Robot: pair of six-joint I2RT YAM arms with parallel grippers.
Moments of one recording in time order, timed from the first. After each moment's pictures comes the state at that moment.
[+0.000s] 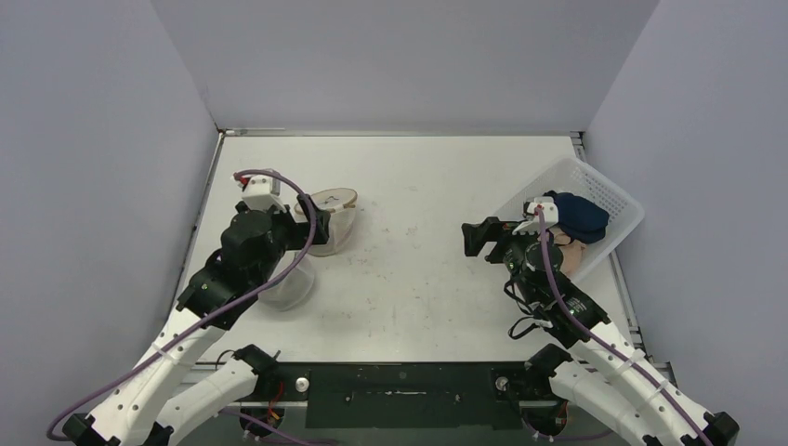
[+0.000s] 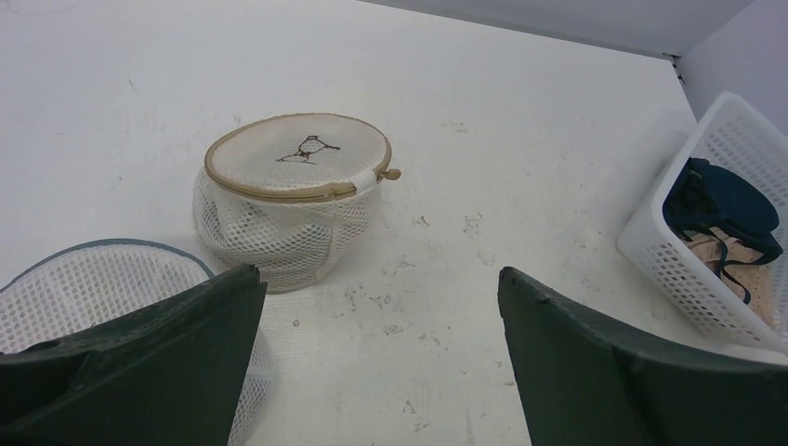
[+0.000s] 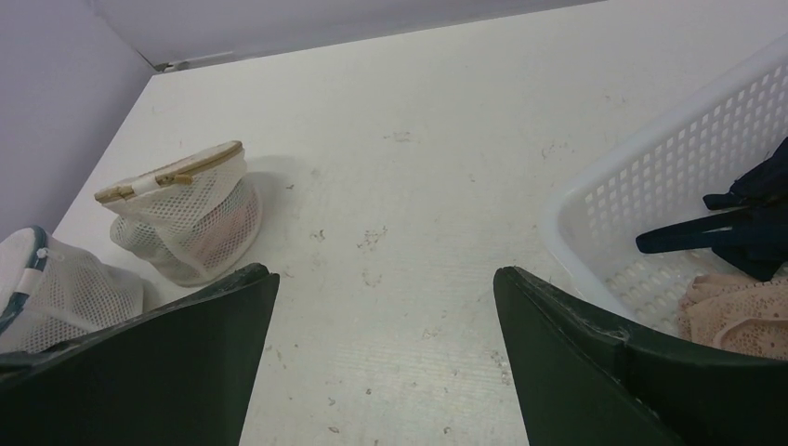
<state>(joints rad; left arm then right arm) -0.59 0.78 0.96 -0.47 -0.36 -0.46 0.62 0.65 0.60 -0.11 0.32 0.40</state>
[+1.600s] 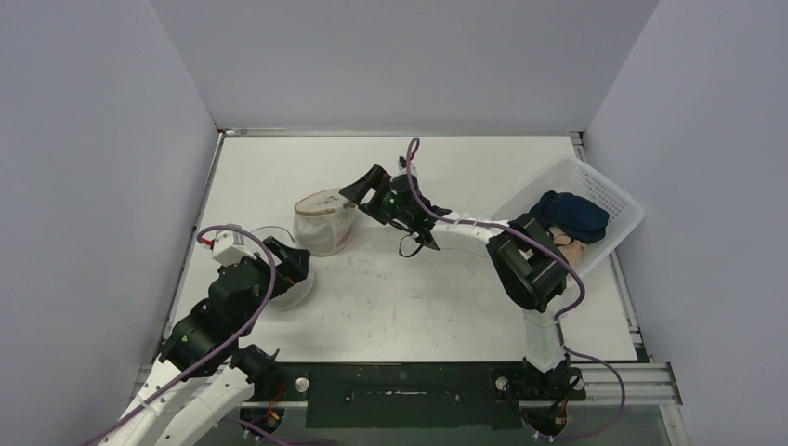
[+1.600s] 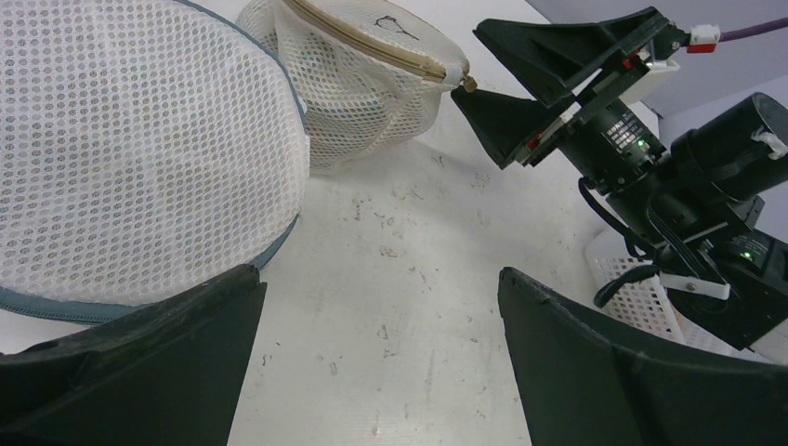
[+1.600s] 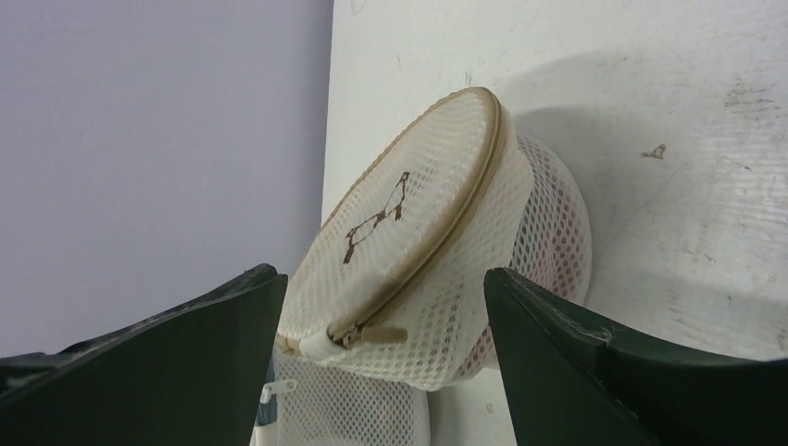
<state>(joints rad) -0.63 0.42 0.70 -0.70 -0.47 -0.88 0.73 1.96 1.24 0.42 -0.07 1.12</state>
